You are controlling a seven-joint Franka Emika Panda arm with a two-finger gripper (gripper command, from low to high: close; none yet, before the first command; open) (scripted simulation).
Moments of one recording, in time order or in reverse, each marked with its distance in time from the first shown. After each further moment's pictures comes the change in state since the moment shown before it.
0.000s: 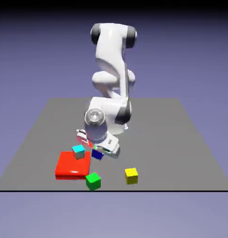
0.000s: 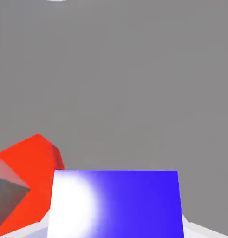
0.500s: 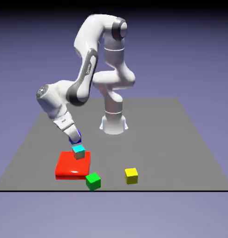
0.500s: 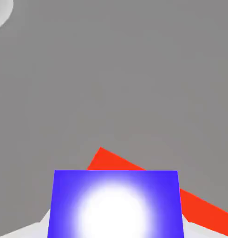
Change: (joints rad) arm 0.008 -0.070 -0.294 -0.242 0.332 0.203 -0.066
